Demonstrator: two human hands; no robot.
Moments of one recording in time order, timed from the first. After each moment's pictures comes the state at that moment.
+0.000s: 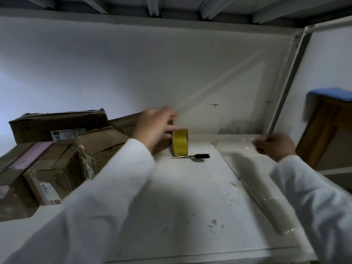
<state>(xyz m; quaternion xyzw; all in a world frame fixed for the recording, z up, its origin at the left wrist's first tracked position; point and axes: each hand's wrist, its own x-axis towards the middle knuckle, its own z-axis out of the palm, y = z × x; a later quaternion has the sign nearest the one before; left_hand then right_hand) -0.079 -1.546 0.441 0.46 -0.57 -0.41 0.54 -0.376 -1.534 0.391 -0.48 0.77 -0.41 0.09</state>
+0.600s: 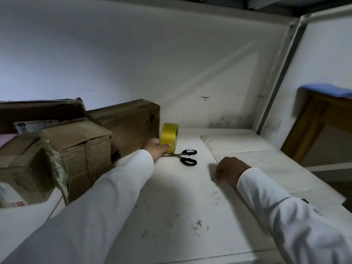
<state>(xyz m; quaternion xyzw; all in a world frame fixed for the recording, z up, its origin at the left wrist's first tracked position) -0.113 -1.634 0.326 0.59 -0.60 -0.43 0.33 -0.327 -1.546 0.334 -0.63 0.77 0.00 0.13</state>
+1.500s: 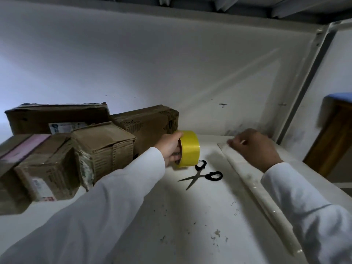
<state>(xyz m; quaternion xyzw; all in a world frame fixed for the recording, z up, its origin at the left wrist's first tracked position) -0.105 -1.602 0.375 0.49 -0.44 -0.61 0.44 -0.320 -1.560 0.389 -0.66 0.67 -0.33 -0.01</state>
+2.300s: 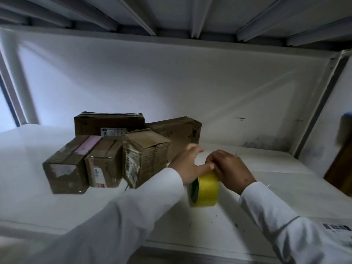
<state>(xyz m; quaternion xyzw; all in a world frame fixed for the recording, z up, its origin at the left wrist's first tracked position) -0.056 -1.512 0.381 0.50 -0.76 -0.26 0.32 -0.221 -1.514 0.375 -0.83 0.49 -0.28 -0.04</state>
